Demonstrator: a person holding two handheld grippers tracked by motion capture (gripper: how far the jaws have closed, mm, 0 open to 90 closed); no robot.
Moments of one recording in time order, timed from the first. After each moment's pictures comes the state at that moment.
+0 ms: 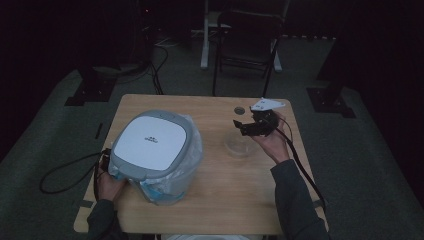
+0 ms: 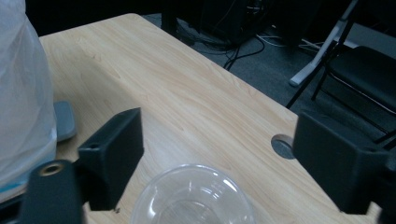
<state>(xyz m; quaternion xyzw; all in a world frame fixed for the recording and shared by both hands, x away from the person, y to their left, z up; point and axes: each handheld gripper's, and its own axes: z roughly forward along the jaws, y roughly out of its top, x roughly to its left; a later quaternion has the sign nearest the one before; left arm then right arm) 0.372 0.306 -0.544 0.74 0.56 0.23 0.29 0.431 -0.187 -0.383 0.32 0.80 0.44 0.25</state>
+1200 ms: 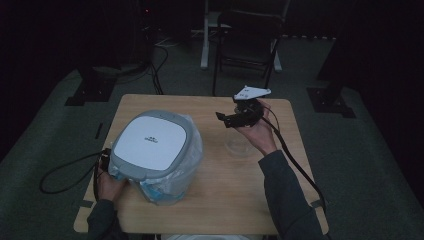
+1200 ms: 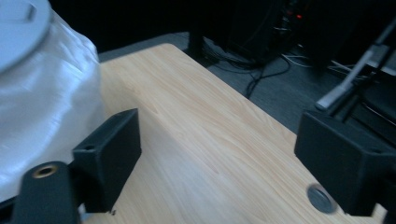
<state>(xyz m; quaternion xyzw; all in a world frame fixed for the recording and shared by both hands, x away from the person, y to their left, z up) 0.374 0.307 -0.545 0.73 0.57 0.24 0.29 0.433 -0.139 -0.343 0.28 0.81 0.47 0.22</state>
